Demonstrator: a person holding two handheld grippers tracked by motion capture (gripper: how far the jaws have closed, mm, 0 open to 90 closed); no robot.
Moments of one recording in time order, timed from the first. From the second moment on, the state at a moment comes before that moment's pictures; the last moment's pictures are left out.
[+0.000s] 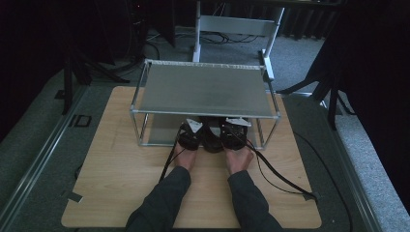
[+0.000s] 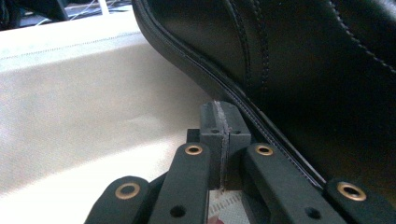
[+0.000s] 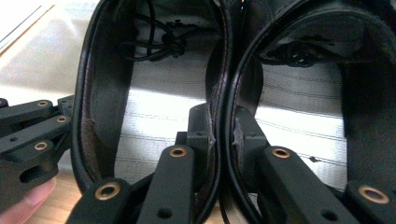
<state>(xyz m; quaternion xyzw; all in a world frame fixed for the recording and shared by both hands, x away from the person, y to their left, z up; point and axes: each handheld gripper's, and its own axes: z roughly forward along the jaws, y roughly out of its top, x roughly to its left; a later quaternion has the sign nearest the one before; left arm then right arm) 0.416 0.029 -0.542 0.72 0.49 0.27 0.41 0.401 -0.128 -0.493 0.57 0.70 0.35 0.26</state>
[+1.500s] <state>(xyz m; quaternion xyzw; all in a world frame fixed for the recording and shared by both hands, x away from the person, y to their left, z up) 0.432 0.026 -0.557 0.72 0.52 0.24 0.38 0.408 -0.126 -0.501 0.54 0.66 0.41 0.31</state>
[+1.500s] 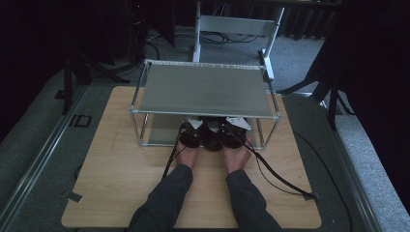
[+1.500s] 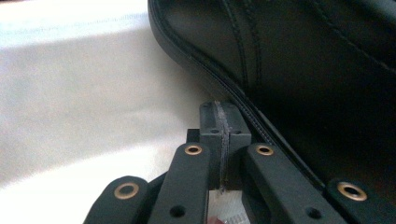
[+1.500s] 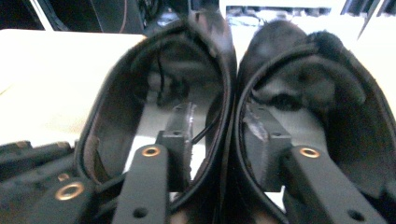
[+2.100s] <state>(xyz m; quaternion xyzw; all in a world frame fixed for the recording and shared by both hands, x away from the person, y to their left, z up) 0.436 0.036 -0.559 0.72 0.53 0.21 0.39 0.383 -0.131 -0.481 0.50 0.67 0.45 0.32</state>
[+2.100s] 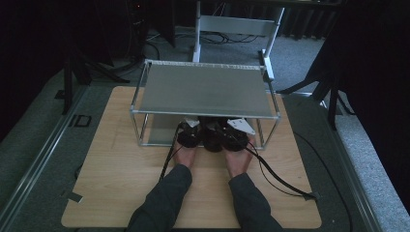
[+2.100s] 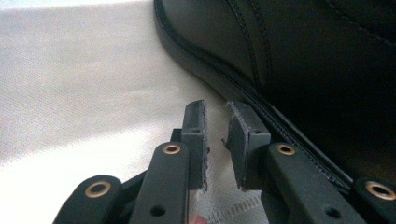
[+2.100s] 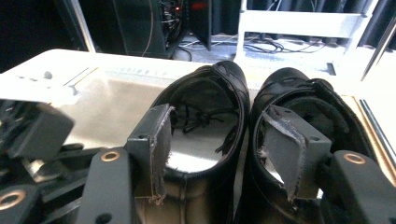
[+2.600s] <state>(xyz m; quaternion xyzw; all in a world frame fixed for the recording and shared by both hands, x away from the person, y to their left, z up) 0.431 0.044 -0.557 0.73 0.53 0.20 0.39 0.343 -0.177 -0.464 0.49 0.70 0.42 0.31</state>
